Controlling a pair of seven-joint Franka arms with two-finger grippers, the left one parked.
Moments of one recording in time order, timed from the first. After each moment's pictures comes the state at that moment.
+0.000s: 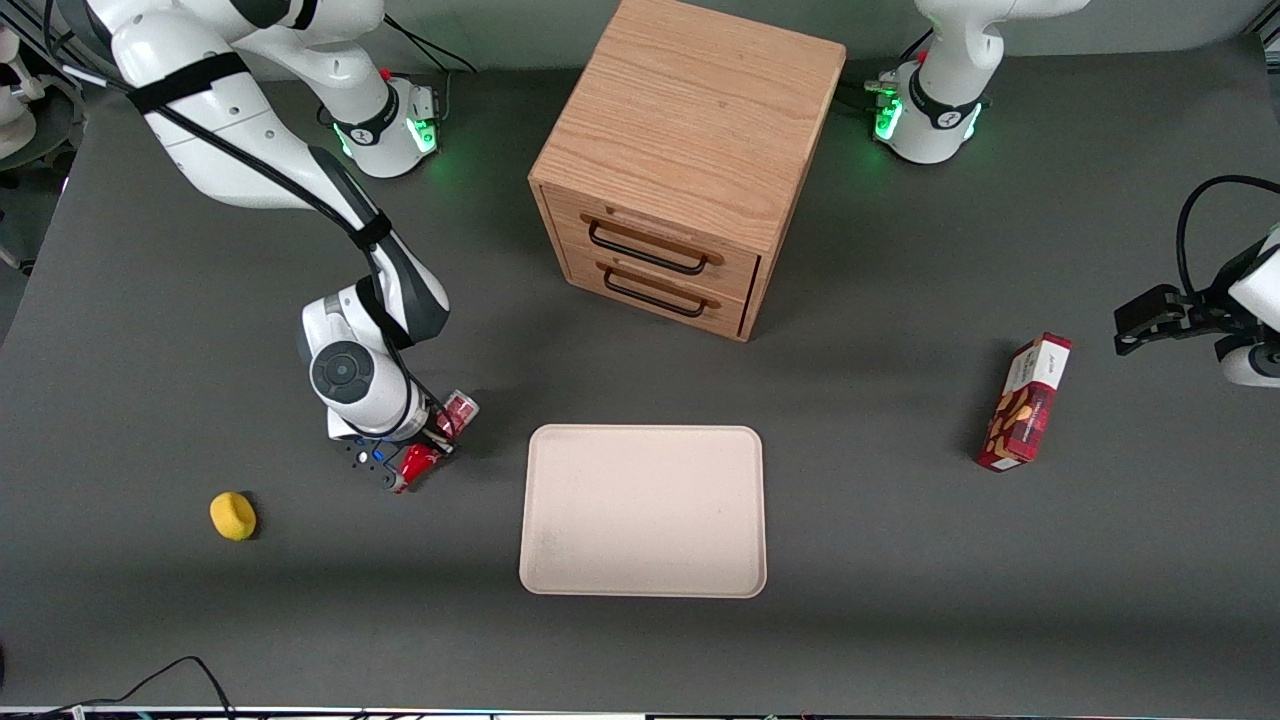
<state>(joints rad) 0.11 0.57 0.17 -1.88 -0.24 2.39 1.08</state>
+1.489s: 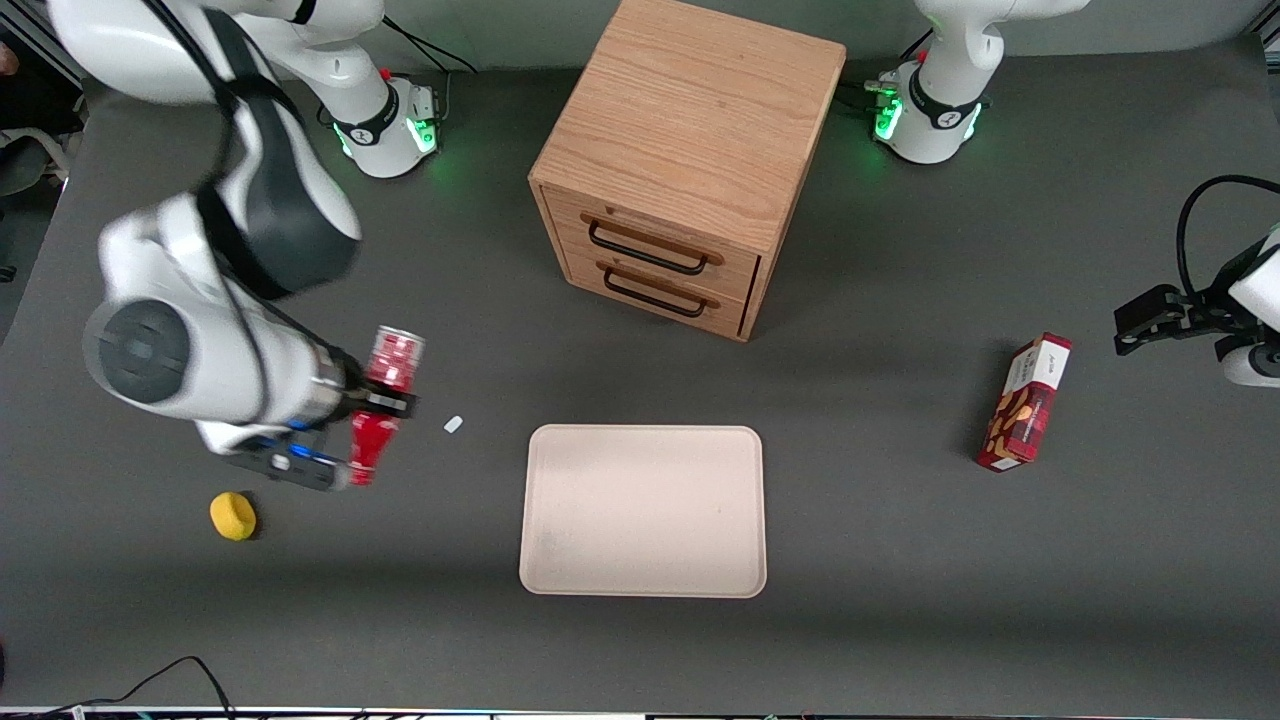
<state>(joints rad) 0.21 0.62 0.19 -1.12 -0.03 1.55 0.64</state>
